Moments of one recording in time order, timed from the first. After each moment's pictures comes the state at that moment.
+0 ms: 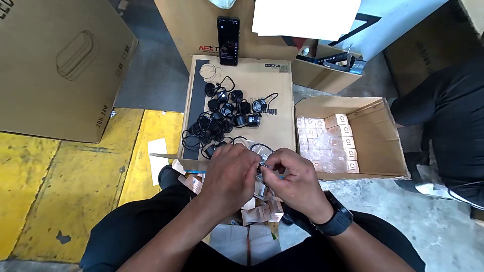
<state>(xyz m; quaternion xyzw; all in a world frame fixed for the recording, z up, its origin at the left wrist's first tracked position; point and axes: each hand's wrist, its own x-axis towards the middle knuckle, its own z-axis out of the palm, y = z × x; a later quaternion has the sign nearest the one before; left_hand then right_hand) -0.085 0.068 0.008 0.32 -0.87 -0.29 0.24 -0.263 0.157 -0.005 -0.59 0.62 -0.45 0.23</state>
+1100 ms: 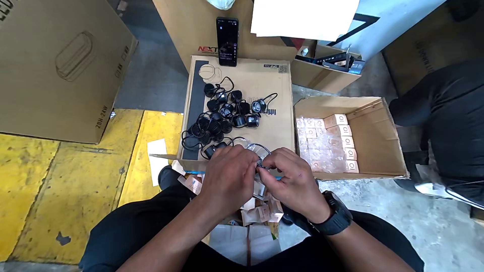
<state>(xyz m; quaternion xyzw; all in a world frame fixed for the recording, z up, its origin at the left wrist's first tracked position) -0.085 0.069 0.007 0.33 -0.87 -0.29 0.23 -0.265 0.157 -0.006 -0.64 0.63 -0.40 0.18</state>
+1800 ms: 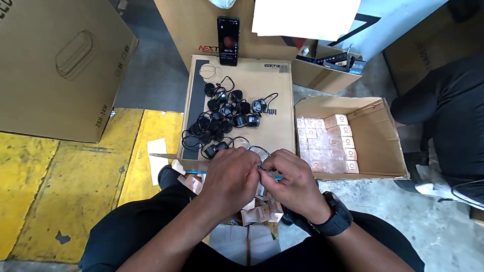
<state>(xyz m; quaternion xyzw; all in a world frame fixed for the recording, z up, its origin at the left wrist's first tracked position) -0.085 0.071 0.008 0.31 -0.88 -0.29 0.23 -0.264 0.158 -0.007 -0.64 0.63 -0.39 0.18</state>
